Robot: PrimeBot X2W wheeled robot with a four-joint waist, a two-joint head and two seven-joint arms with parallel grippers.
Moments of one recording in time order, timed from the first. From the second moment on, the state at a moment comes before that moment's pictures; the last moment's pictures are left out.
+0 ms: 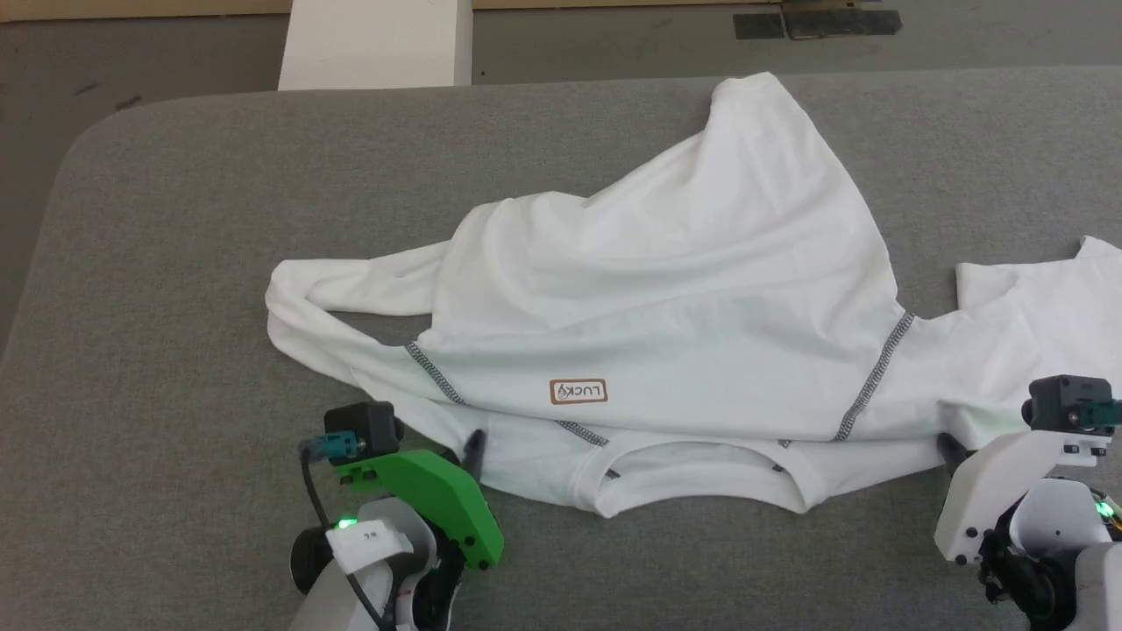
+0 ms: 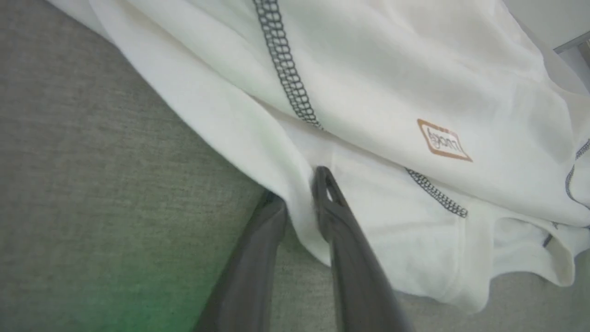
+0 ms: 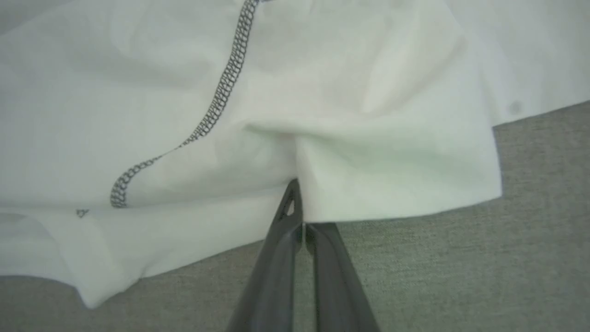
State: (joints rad) left arm -0.18 0.07 -0.31 0.23 -0.61 0.15 0.25; right arm -0.12 -0.05 -0.26 0.12 0.15 0.13 0.58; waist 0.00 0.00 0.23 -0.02
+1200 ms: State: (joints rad) left arm -1.00 0.23 -0.14 0.07 -0.68 0.04 0.27; right arm -0.92 -0.18 -0.25 -0.04 0.55 0.13 0.85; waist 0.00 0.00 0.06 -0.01
